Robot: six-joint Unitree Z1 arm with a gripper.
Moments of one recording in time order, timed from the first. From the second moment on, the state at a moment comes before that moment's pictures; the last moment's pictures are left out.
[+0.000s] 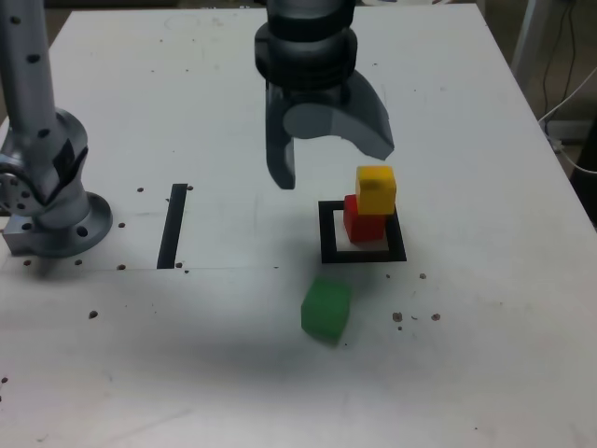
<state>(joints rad) -0.19 1.79 -1.43 1.25 0.10 -0.20</state>
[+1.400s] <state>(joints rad) -0.46 1.95 -1.32 1.00 -0.02 -0.09</state>
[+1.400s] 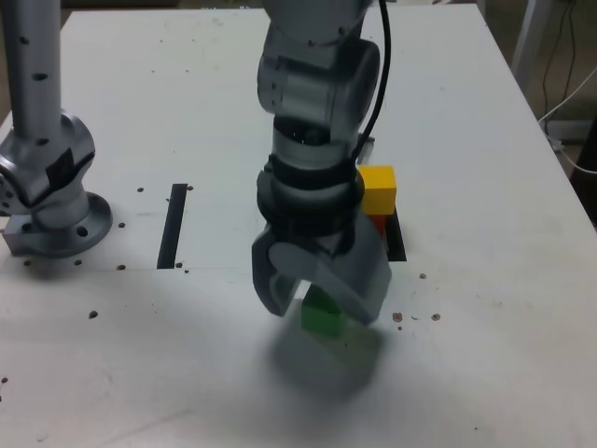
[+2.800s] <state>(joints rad) -0.48 1.92 -1.36 1.05 0.05 -0.05</state>
